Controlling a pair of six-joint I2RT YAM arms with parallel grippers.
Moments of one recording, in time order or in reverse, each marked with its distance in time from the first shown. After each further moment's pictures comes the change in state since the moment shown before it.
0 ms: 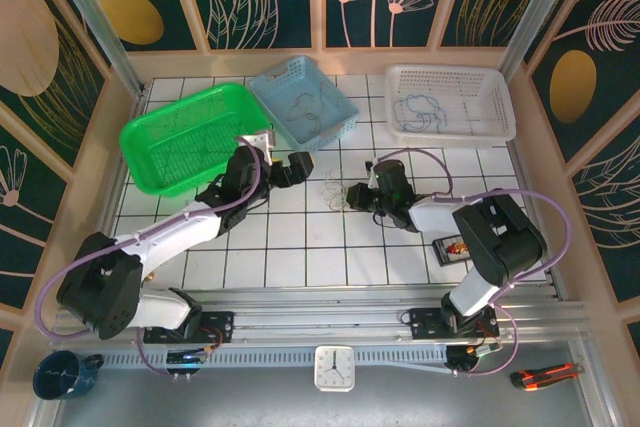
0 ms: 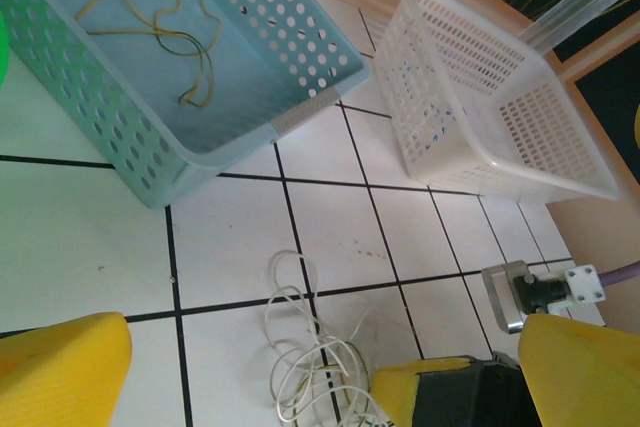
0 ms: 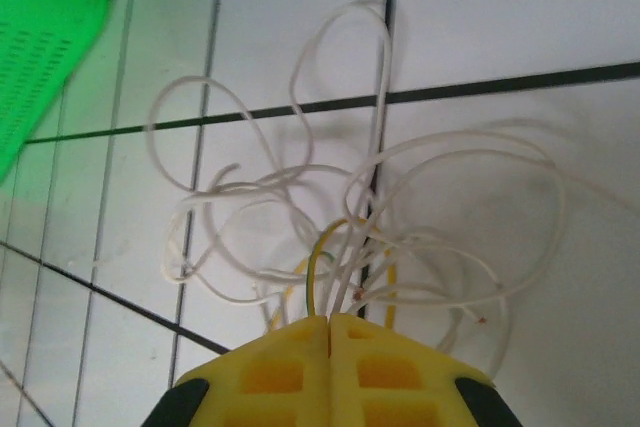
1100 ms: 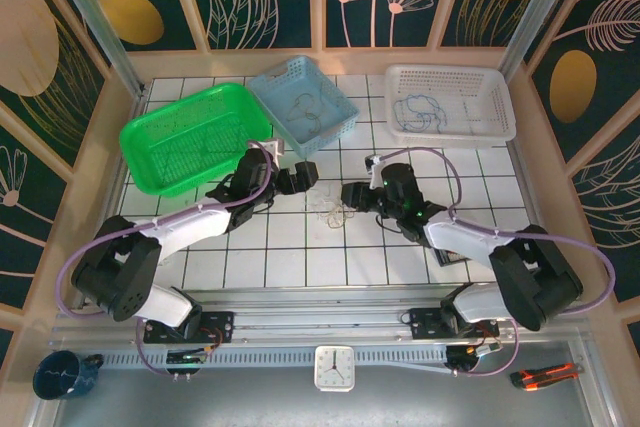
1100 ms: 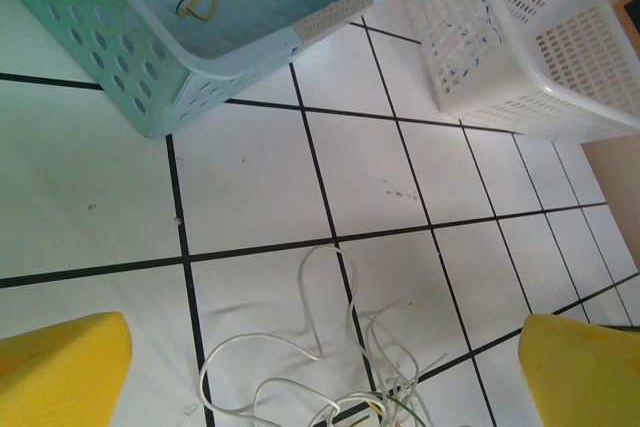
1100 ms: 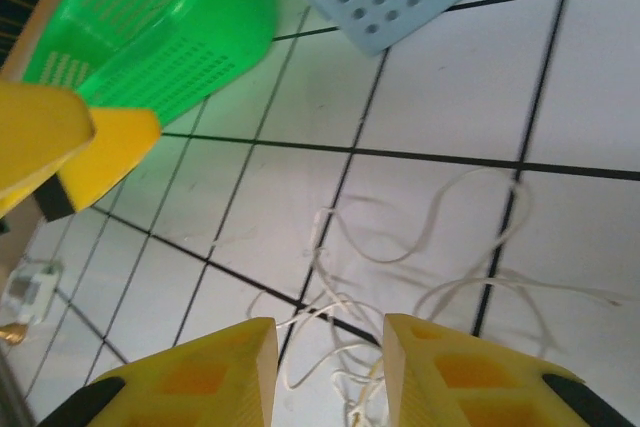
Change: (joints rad) left arm 0.000 0.111 -0.001 0.001 0.069 0.013; right arm 0.060 -0.277 -0.061 -0.043 0.063 -0.109
